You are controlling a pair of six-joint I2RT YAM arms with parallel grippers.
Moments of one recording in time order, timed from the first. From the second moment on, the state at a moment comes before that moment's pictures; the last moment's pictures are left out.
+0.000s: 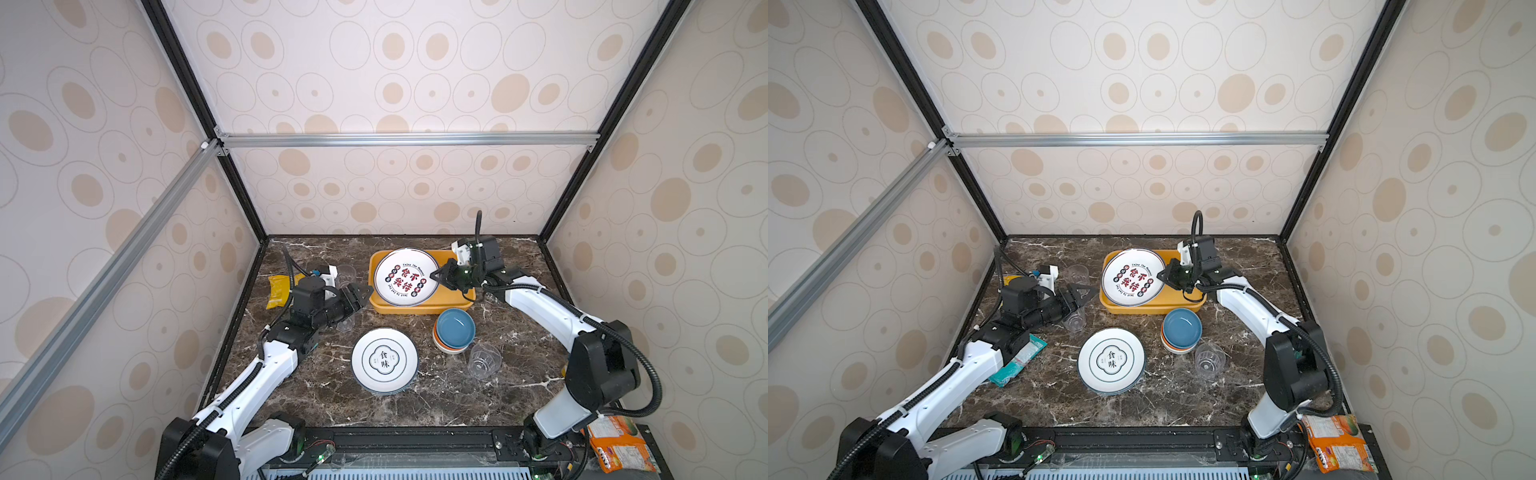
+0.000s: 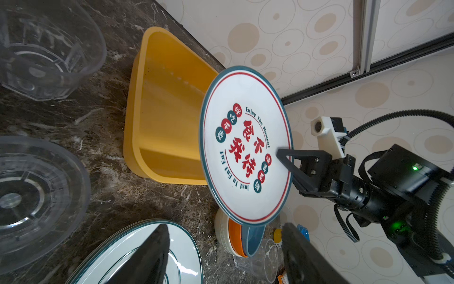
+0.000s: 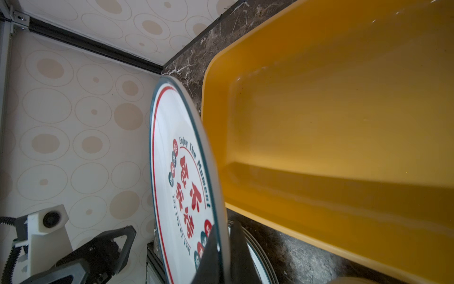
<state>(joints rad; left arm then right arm) -0.32 1.09 0.73 -0.08 0.38 -0.90 0.36 1.65 1.29 -0.34 -0.46 0.76</state>
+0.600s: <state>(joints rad) -0.32 1.09 0.73 -0.07 0.38 -0.90 0.34 1.96 1.48 -0.30 -0.44 0.77</state>
